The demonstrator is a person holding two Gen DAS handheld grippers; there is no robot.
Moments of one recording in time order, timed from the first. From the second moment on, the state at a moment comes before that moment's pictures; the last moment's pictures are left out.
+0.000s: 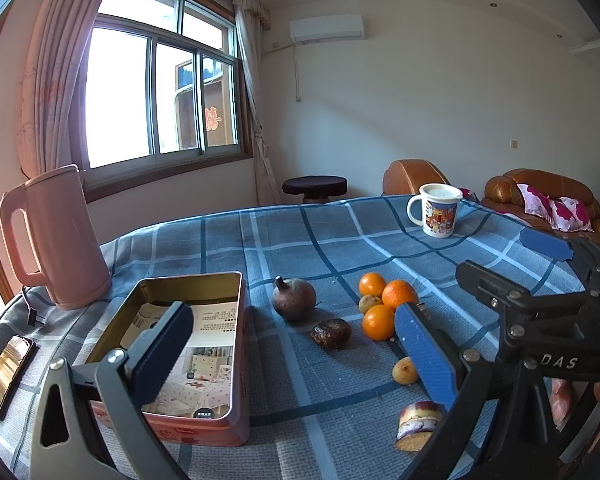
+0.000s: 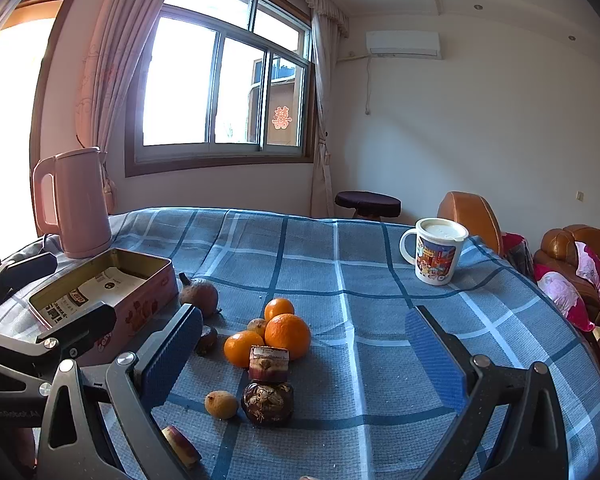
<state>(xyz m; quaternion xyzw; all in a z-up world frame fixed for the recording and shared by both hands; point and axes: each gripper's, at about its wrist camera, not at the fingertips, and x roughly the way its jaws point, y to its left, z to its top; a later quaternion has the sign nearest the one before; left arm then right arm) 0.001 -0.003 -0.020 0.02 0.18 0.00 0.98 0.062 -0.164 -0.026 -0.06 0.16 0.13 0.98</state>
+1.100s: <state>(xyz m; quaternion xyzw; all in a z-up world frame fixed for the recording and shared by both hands) 0.008 -0.014 -0.031 0.03 0.20 0.00 0.98 0.066 -0.177 -0.040 -0.05 0.17 0.12 0.98</state>
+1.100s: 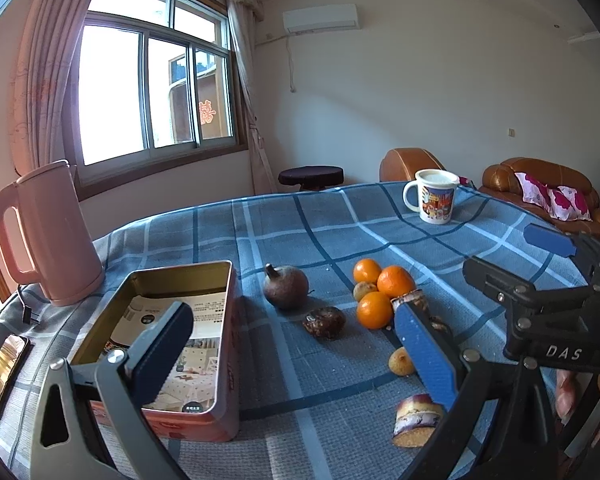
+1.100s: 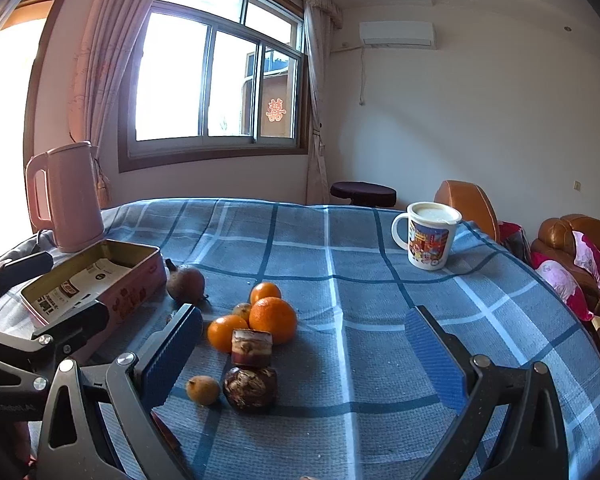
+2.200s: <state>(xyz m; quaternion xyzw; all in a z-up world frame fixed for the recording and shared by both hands) 0.029 -0.045 -0.071 0.01 0.33 -0.15 0.93 0.094 -0.178 -0.080 -0.03 0.28 0.22 0.93</state>
